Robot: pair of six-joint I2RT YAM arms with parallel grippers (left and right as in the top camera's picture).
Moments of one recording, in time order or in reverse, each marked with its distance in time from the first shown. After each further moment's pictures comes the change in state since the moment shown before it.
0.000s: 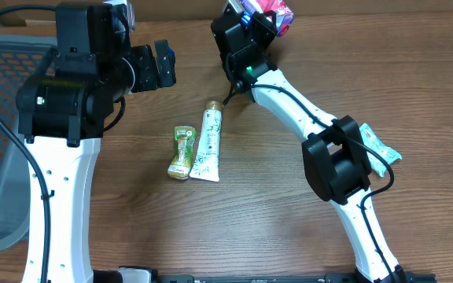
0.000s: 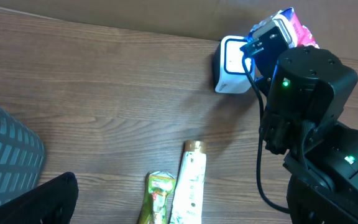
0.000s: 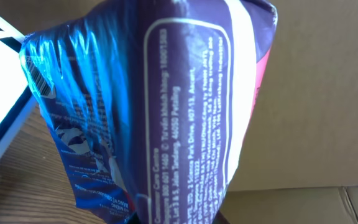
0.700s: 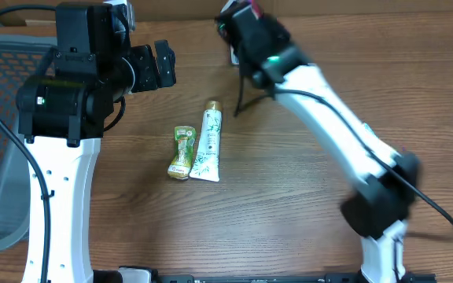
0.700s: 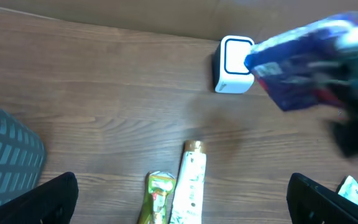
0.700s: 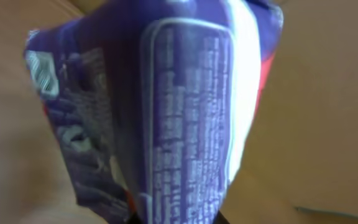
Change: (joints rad) left arm 0.000 0.000 0.000 0.000 0.000 0.000; right arm 0.029 -0.444 -0.019 -0.714 -0.532 0.466
